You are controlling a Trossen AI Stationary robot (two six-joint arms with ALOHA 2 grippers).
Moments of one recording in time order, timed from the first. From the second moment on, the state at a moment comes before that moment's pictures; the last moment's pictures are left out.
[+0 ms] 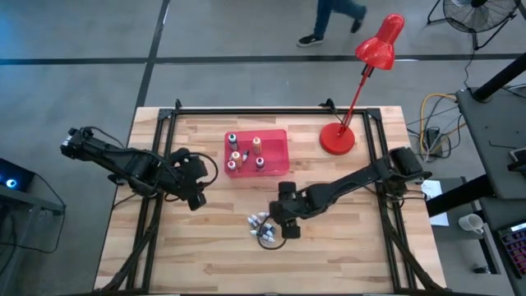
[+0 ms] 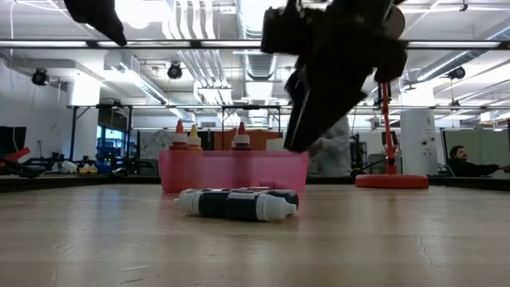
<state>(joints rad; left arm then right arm) -0.38 1.08 1.16 -1.12 -0.46 -0.70 0.30 1.89 1.31 -0.55 0.21 0.21</state>
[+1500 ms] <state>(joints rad) -0.38 1.07 1.14 -1.13 -0.44 -0.68 0.21 2.11 1.36 -0.29 0.06 0.36</state>
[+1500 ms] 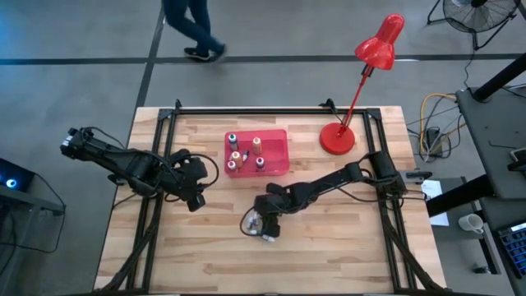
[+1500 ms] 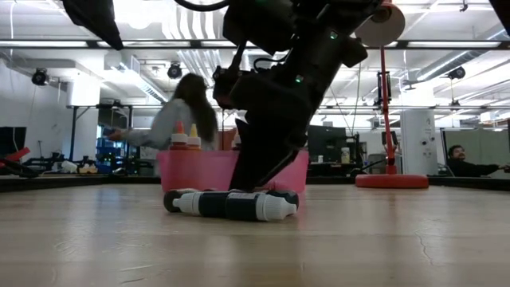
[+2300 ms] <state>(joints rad) -0.38 1.07 1.14 -1.13 -0.44 -0.68 0.21 2.03 1.36 -0.31 0.01 0.53</state>
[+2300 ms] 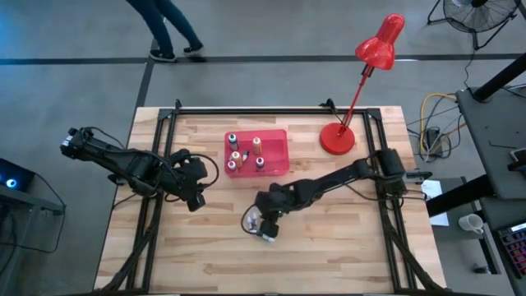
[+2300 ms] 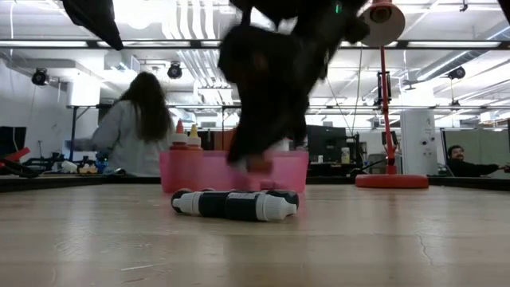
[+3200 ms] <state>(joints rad) -0.40 1.04 1.14 -1.32 -0.44 -0.66 -0.03 1.78 1.36 -0.47 0.53 0.85</state>
